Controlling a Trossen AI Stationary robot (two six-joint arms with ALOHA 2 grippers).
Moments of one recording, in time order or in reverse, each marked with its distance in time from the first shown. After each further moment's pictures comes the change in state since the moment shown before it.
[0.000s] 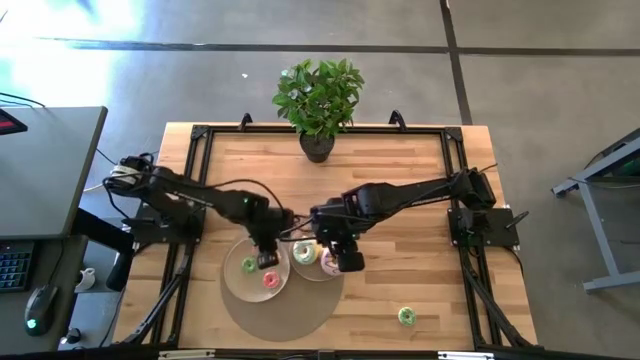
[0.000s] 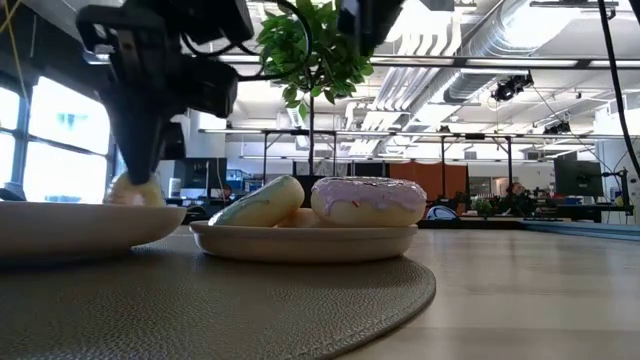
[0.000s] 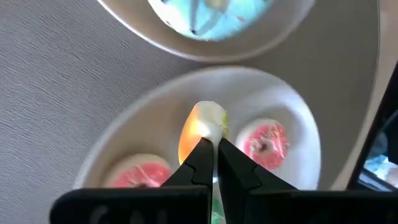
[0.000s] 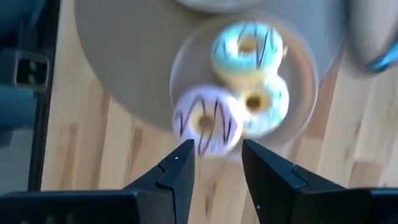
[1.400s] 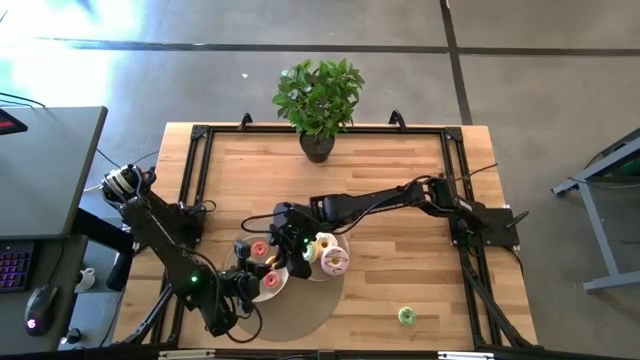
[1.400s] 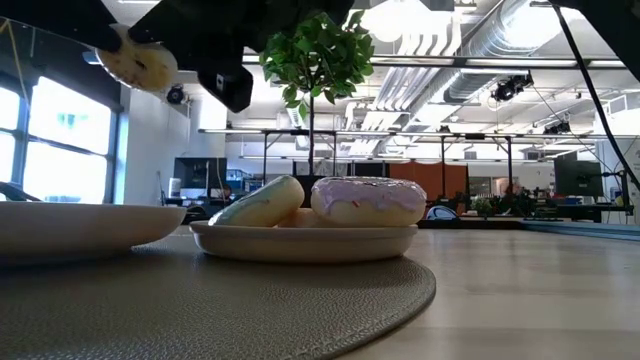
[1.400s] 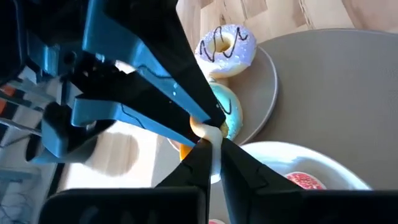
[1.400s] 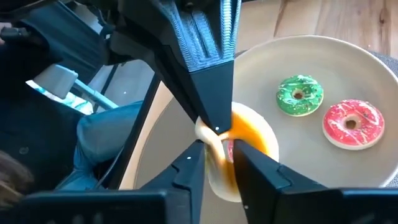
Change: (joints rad) left arm -0.764 0.020 0.118 -0.057 -1.290 -0.009; right arm -0.080 0.280 0.000 0.810 -0.370 0.134
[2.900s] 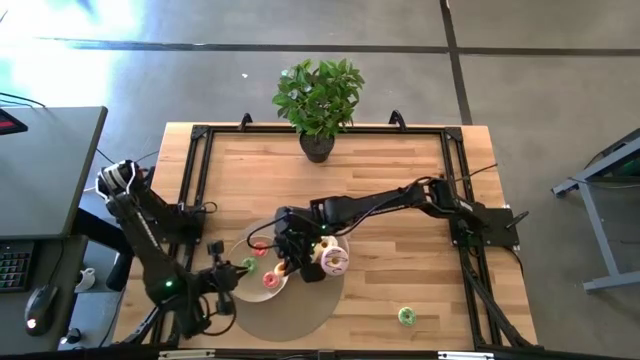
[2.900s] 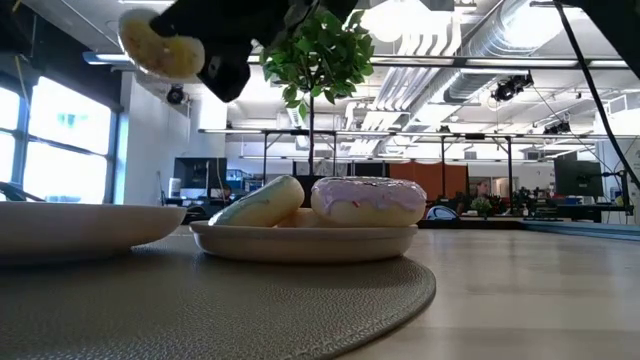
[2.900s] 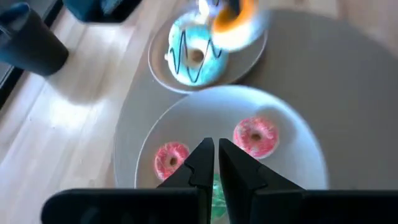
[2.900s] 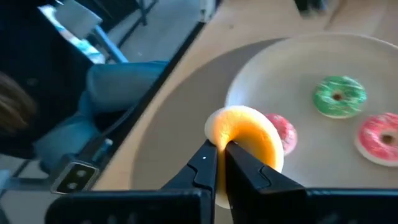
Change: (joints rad) left arm -0.132 -0.066 0.019 -0.331 0.124 -0.608; right arm 0.019 -0.006 0.000 -0.087 -0.101 -0.277
